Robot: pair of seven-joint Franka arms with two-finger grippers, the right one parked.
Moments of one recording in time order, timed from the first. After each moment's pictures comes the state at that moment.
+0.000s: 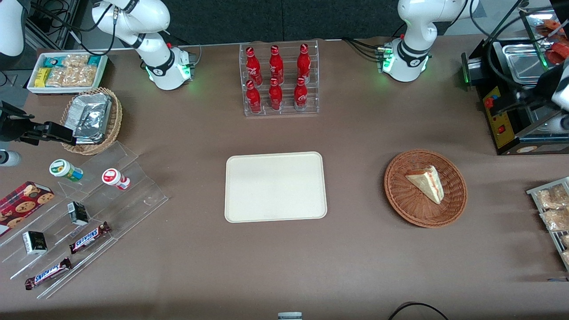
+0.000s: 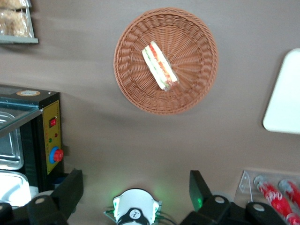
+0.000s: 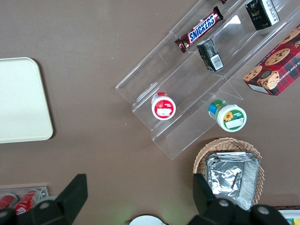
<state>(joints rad) 0.00 0.06 0.02 -1.51 0.01 1.35 -0.17</state>
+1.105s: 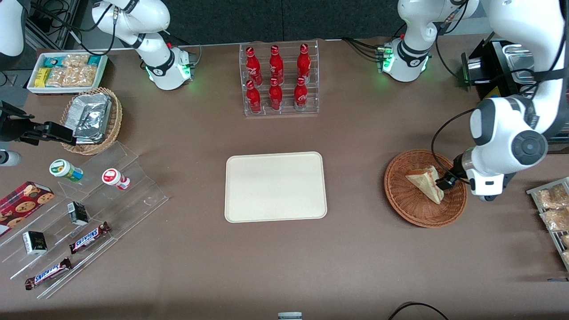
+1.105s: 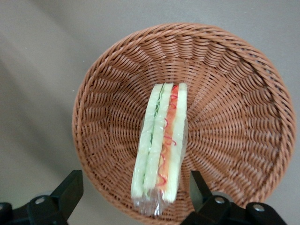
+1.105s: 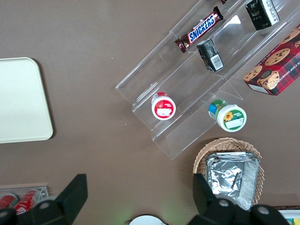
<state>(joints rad) -0.04 0.24 0.02 -2.04 0.03 2.13 -0.87</state>
